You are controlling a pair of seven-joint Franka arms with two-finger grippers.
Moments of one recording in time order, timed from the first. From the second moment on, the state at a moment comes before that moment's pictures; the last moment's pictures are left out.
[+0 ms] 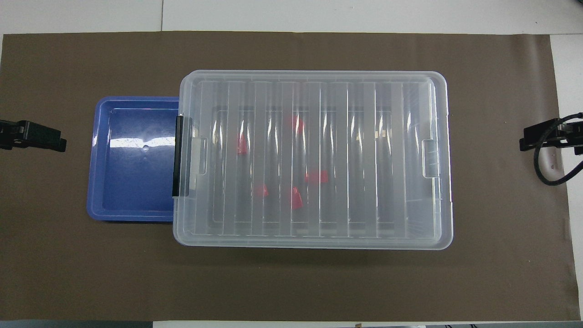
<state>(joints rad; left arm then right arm) -0.04 -0.02 -0.02 -1.59 -0.02 1.56 0.07 0.02 -0.03 -0.08 -1.63 -0.02 1.54 0.04</state>
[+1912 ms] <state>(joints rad) -0.04 -0.03 -0.02 -1.61 0.00 1.55 0.07 0.13 -0.02 -0.06 -2.00 0.03 1.99 0.15</state>
